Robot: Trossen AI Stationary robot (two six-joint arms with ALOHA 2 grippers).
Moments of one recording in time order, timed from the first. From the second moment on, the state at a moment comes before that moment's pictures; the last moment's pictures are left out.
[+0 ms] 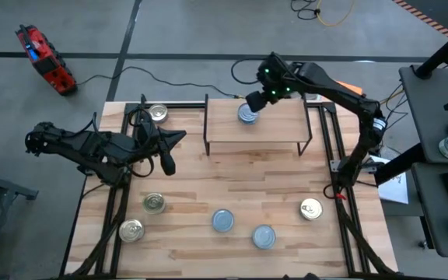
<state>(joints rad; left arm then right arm) -0.30 1.01 1.17 -0.41 -0.80 -0.22 -0.56 1.72 1.85 -1.11 -0.07 0.42</state>
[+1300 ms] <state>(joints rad) -0.30 1.01 1.17 -0.41 -0.80 -0.22 -0.54 1.71 1.58 -1.01 0.20 0.29</state>
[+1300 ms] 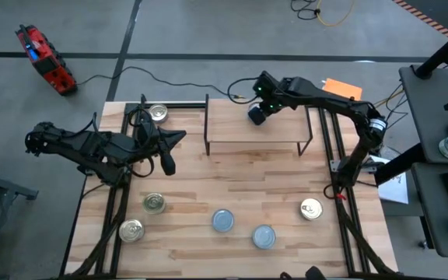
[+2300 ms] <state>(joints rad) -0.30 1.01 1.17 -0.41 -0.80 -0.22 -0.55 1.70 1.60 -0.99 0.02 0.34</state>
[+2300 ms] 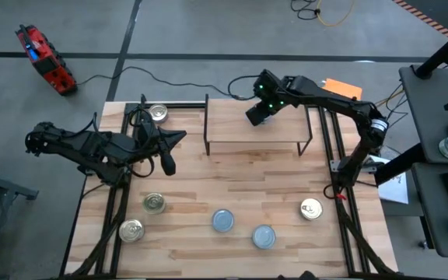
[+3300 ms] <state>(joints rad) -0.30 1.01 1.17 -0.41 -0.80 -0.22 -0.64 1.69 1.60 -1.31 0.32 0.27</state>
